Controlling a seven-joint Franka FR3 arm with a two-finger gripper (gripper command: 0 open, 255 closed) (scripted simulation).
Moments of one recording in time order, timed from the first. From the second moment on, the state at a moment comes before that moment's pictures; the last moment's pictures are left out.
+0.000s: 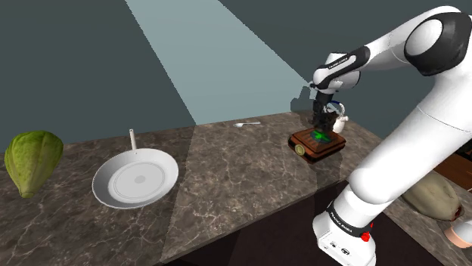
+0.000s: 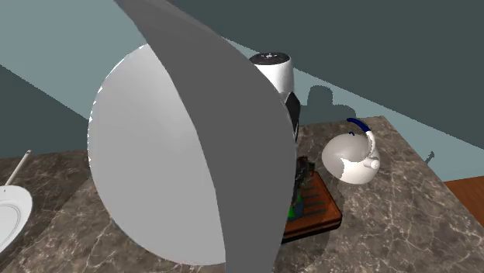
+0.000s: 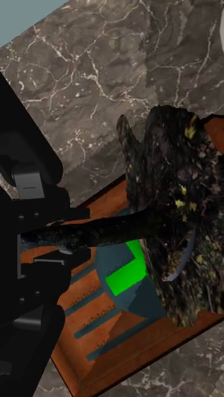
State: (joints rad) arm -0.17 -0.05 -0.57 -2.31 -0.21 2.28 -1.46
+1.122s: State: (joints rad) arm -0.20 -0.07 -0.60 -2.50 -0.27 2.46 -1.45
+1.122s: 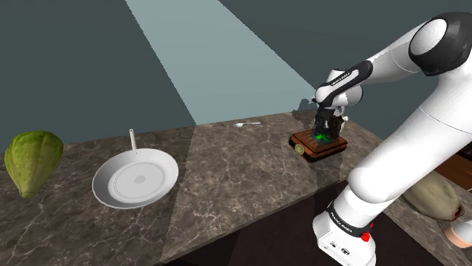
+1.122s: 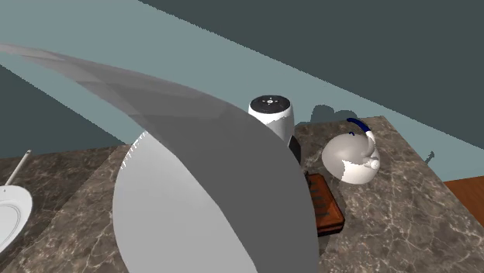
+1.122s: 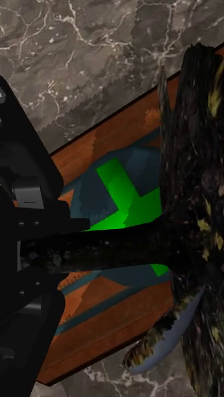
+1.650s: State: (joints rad) arm -0.20 -0.06 -0.60 -2.50 -0.27 2.47 -1.46
